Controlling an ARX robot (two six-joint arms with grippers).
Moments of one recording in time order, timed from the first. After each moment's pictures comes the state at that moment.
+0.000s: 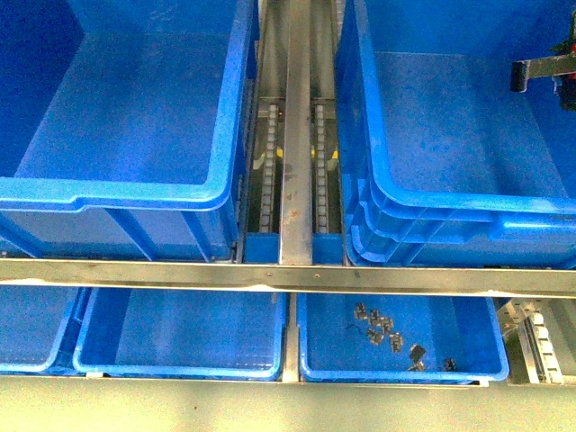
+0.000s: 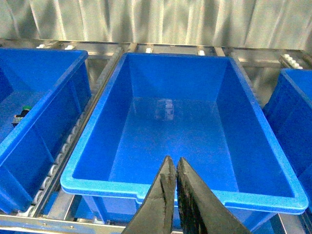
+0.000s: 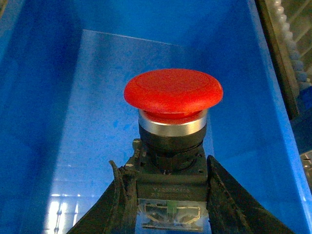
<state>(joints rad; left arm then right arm) 0.00 0.30 0.02 0.30 0.00 -0.01 0.24 1.56 0.65 0.51 0.39 -0.07</state>
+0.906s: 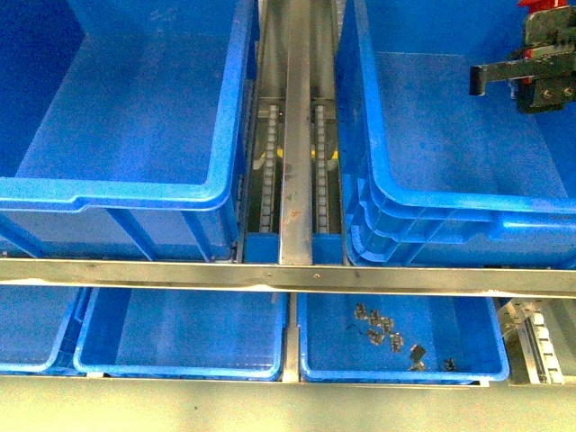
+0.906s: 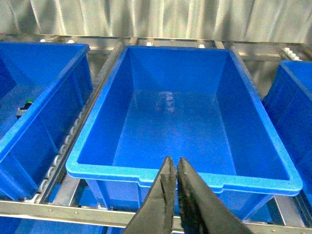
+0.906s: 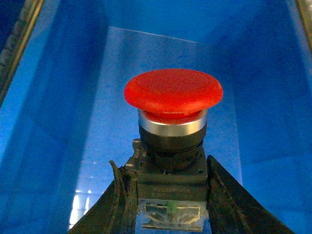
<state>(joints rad) 0.00 0.01 0.02 0.00 0.00 -0.01 0.29 1.62 0.70 0.50 0.35 -0.04</state>
